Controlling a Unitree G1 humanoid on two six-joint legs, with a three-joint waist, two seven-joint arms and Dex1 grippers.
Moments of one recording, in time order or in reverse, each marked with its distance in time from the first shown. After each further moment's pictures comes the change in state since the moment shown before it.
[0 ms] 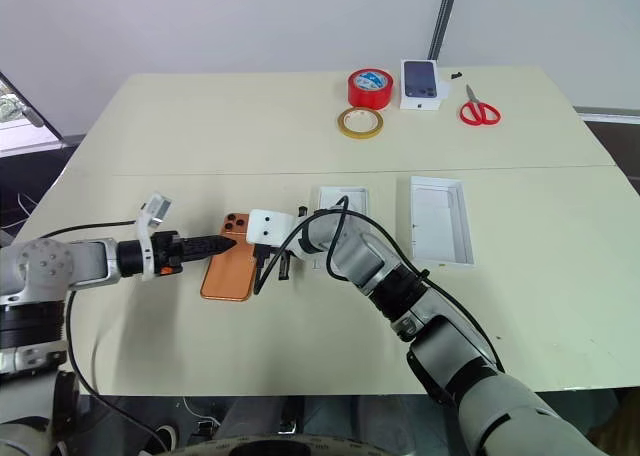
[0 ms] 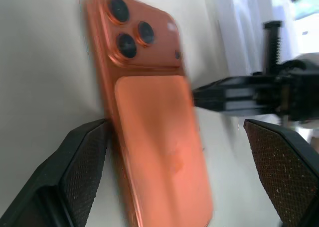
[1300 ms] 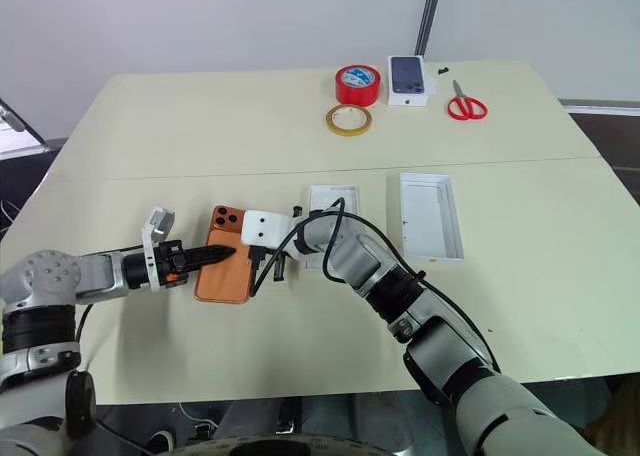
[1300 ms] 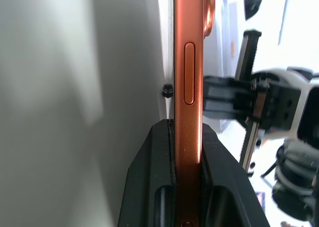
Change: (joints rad) left arm 0.016 -0.058 0.172 0.212 -0.068 0.022 0.006; right arm 0.001 0.019 -0.029 0.021 0.008 -0.046 -0.046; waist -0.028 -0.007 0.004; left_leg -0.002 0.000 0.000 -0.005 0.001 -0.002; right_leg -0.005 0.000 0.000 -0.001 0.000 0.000
